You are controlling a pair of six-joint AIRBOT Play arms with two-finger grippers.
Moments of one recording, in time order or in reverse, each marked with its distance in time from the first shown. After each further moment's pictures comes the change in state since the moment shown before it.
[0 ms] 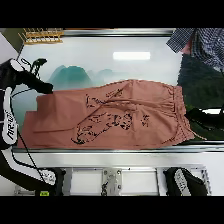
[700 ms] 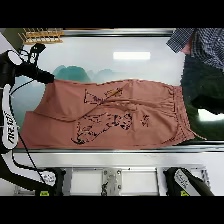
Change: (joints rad) left arm -0.054 0.042 0.047 0.003 0.120 -0.004; right arm 0.024 -0.248 0.300 0.000 0.017 -0.146
